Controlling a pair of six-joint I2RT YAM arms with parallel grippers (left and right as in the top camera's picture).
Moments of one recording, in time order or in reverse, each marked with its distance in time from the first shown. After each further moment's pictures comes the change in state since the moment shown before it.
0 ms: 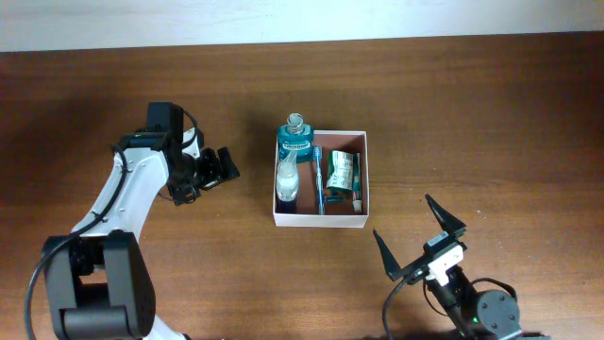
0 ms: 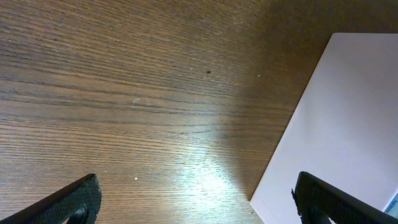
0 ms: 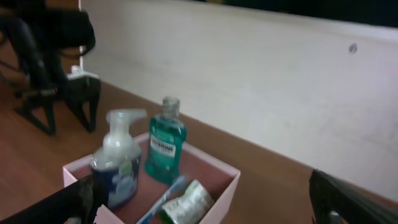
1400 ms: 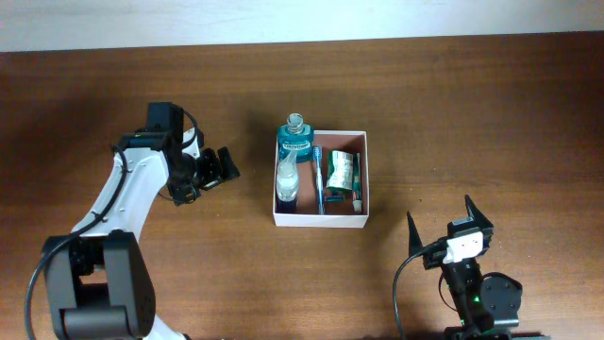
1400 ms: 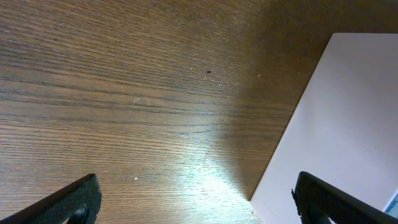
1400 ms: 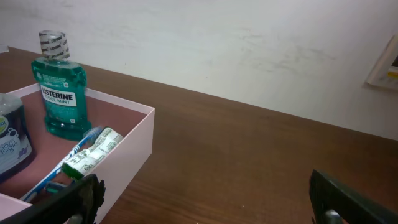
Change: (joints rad) left arm 0.000 0.000 0.000 0.000 0.000 0.000; right arm -0.326 0.000 -0.080 -0.043 0.010 -0.003
